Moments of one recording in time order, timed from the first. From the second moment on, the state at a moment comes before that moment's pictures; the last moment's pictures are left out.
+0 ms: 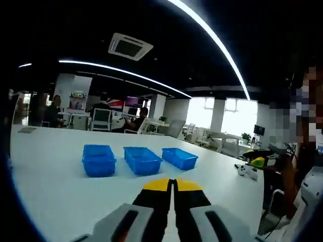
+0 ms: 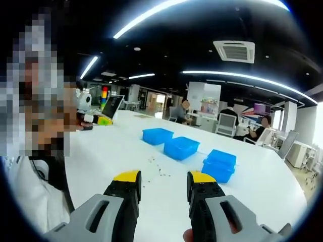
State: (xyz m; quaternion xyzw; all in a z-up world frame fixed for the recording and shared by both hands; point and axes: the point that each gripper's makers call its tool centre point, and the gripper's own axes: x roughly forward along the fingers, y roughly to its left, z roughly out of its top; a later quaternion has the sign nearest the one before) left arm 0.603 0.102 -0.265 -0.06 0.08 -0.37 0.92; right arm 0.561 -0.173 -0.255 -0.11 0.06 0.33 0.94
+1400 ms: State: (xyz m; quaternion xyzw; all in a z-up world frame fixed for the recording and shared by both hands) left arm 0.829 -0.011 -0.243 0.02 0.12 -0.31 0.94; right arm 0.559 -0.180 -0.246 -0.11 0.05 0.32 0.94
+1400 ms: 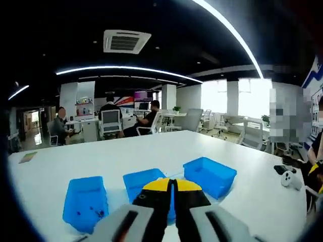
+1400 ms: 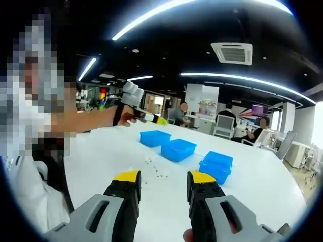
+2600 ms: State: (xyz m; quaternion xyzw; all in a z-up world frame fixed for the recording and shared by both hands) left arm 0.796 0.005 -0.218 0.04 0.07 -0.33 0.94; right arm 0.557 -0.178 -0.247 -0.11 0.04 0.33 0.94
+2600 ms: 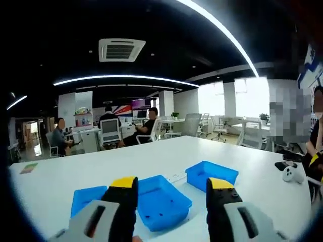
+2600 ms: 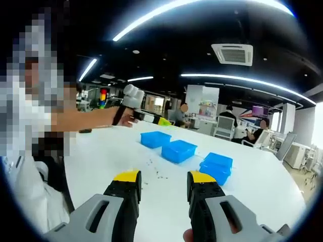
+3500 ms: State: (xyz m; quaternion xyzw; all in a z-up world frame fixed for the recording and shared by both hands) left arm 0.596 0.096 -0.255 -0.05 0.02 -0.35 0.93; right arm 0.554 -0.176 -0.252 -0.11 0.05 0.33 0.94
